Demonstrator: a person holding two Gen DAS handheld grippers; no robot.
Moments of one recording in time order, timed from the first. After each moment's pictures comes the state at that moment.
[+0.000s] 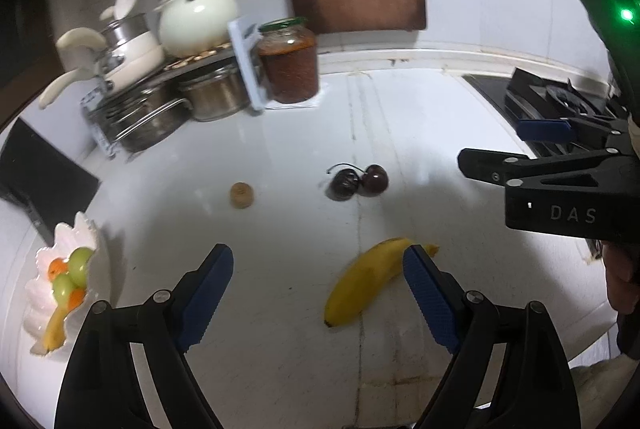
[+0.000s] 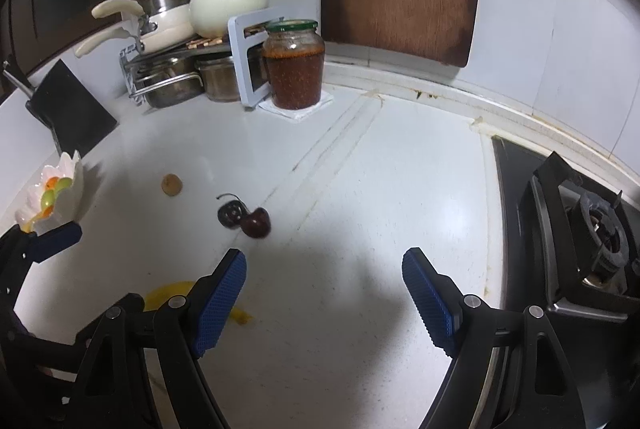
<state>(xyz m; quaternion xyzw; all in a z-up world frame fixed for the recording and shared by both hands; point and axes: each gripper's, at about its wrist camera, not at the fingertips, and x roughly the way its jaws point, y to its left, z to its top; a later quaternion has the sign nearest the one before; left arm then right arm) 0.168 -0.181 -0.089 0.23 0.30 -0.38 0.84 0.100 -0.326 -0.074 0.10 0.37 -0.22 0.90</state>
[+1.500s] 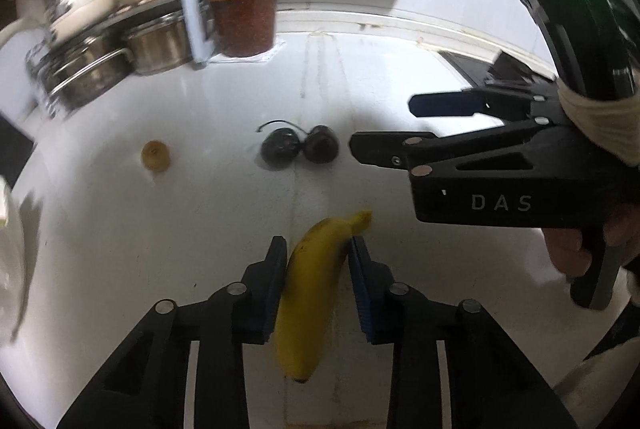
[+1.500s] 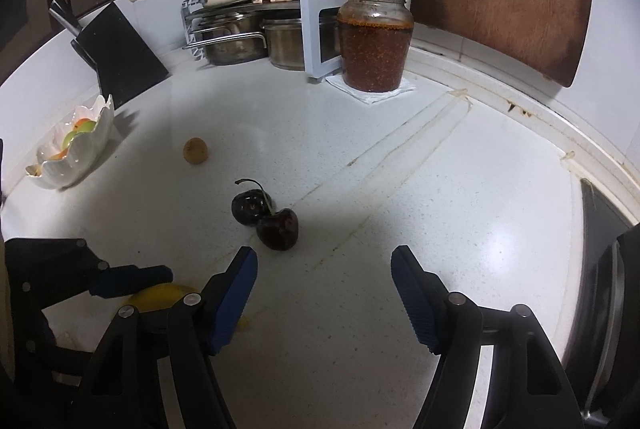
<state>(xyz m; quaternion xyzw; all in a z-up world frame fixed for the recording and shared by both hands) 0.180 -0.216 -0.134 0.18 0.38 -0.42 0.80 0.155 -0.349 -0.114 0.04 0.40 -0.07 0.91</state>
